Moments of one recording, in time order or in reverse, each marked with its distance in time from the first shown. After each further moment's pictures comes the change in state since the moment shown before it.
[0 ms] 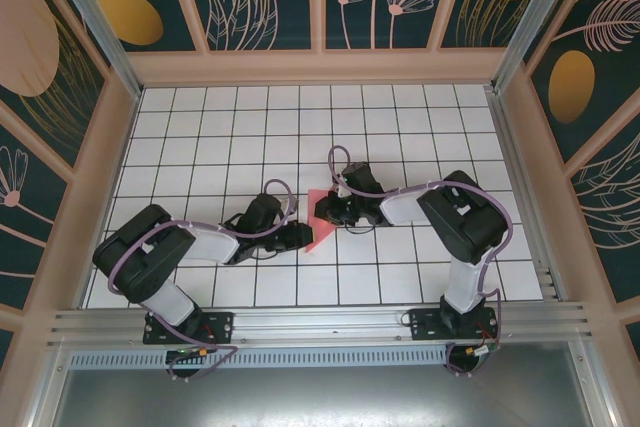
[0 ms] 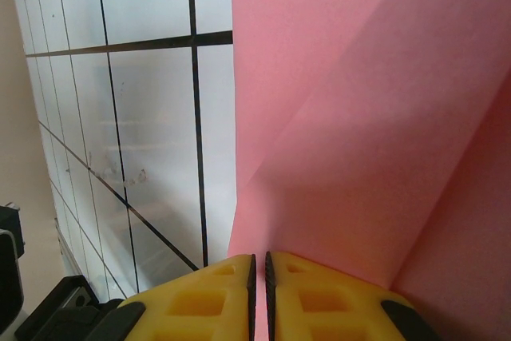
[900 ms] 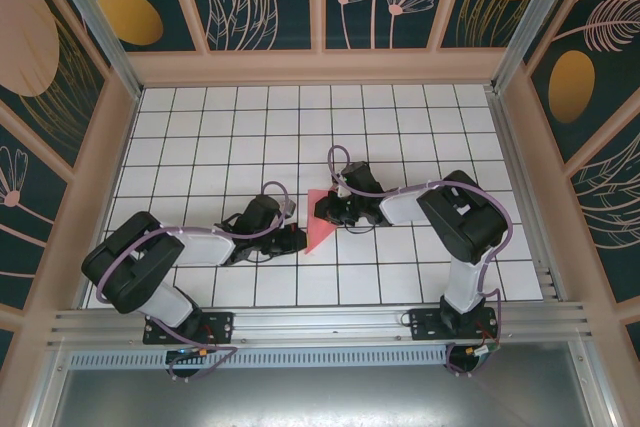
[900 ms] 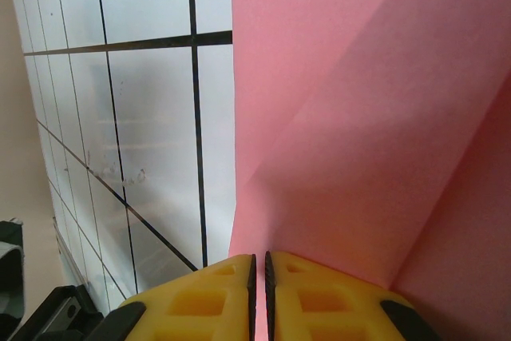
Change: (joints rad) left arm 0.000 -0.063 0.000 -0.143 -0.004 0.013; right arm 0.002 0.002 0.005 -0.008 0.000 -0.007
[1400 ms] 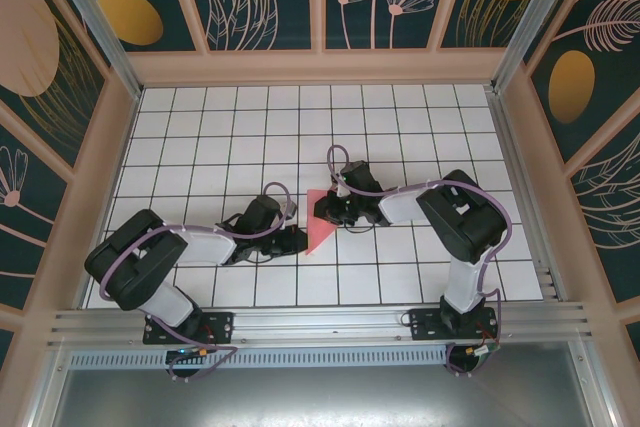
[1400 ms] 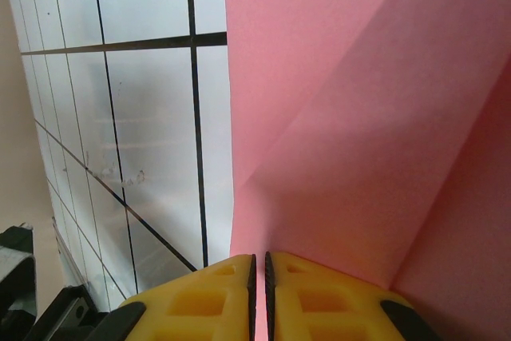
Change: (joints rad) left arm 0.000 0.011 0.000 0.001 0.024 0.030; right arm 0.001 0.006 0.014 -0.018 -0.001 0.000
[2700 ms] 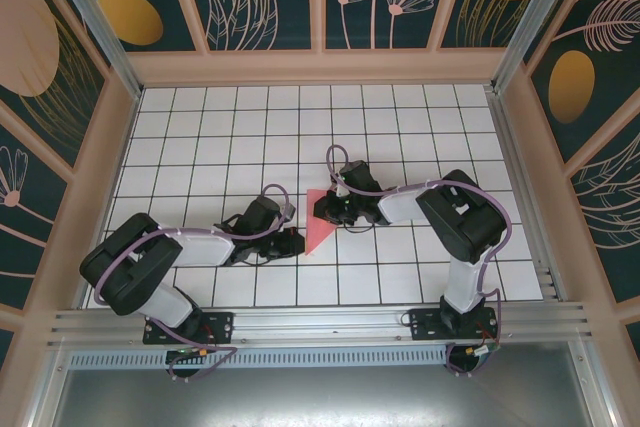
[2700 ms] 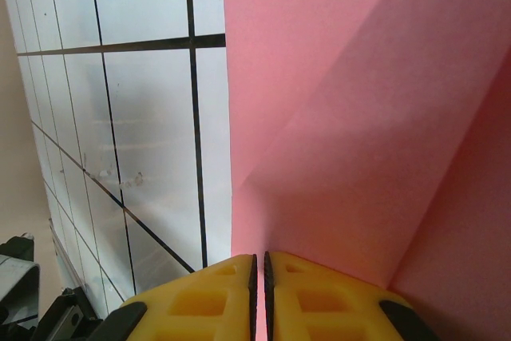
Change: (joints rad) left arm -0.006 -0.026 0.002 -0.074 -0.023 0.005; right arm 0.005 0.002 0.006 -0.009 0.008 -0.001
